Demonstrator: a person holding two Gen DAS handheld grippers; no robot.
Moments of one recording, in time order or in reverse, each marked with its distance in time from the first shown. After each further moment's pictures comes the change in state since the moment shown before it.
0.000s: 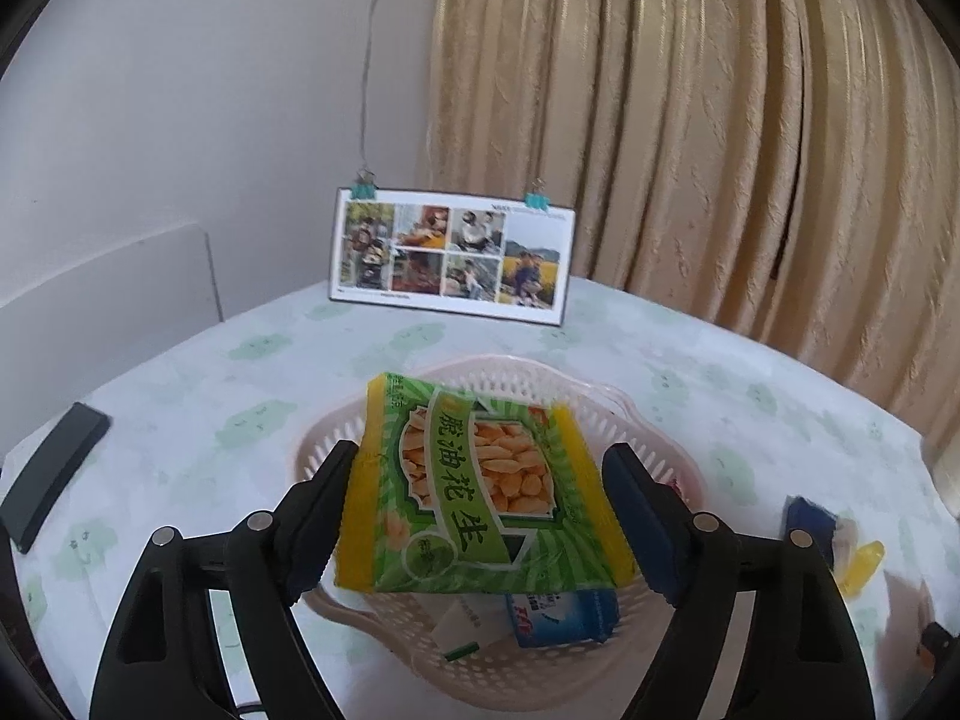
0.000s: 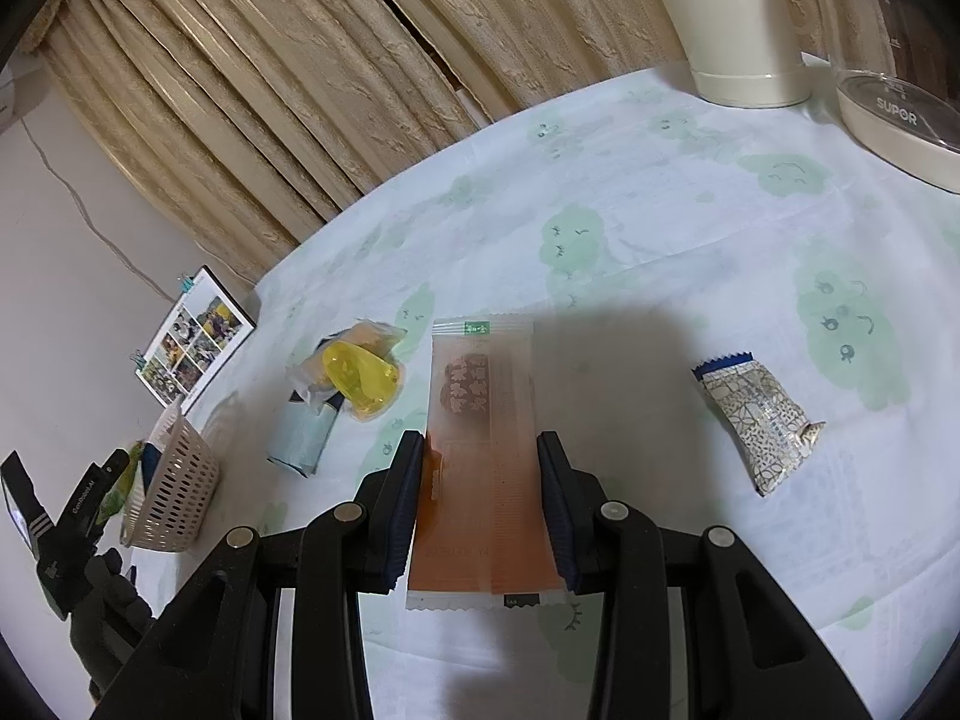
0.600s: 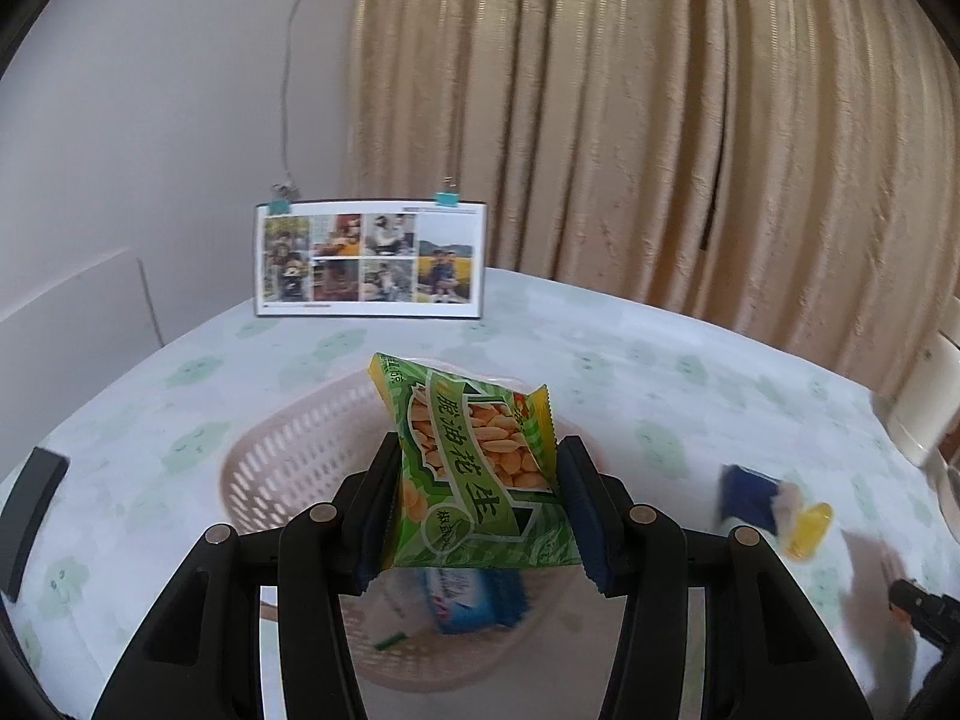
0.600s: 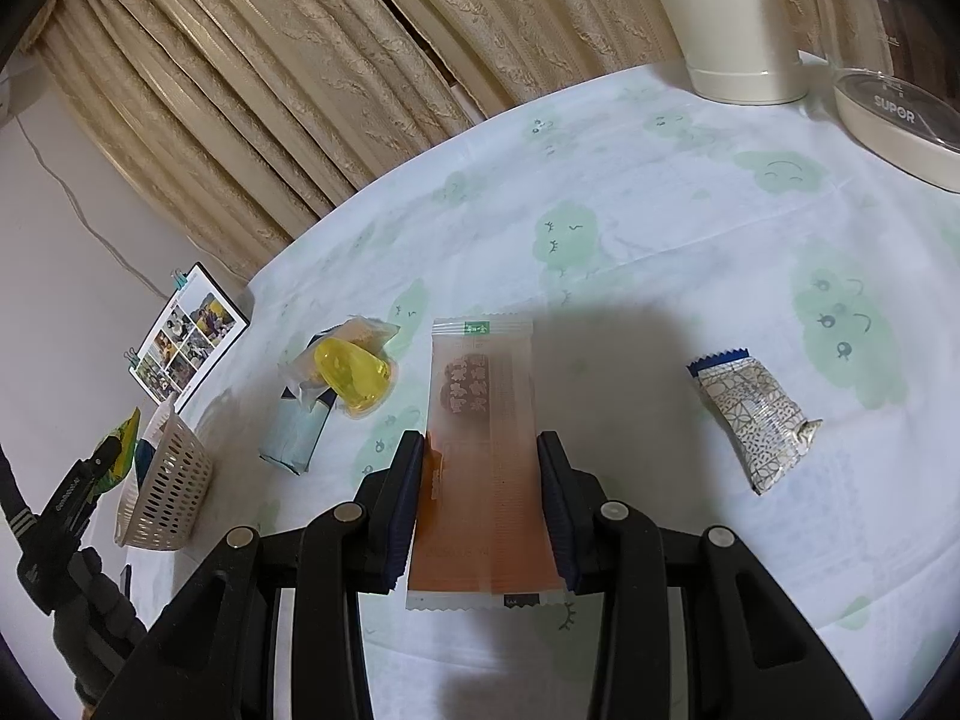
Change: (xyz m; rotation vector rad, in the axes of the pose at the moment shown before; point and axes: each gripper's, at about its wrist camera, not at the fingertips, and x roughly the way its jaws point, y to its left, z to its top) left arm -0.006 -0.027 0.003 0.101 0.036 -0.138; right arm 0.003 -0.002 0.001 0.000 0.016 -0.023
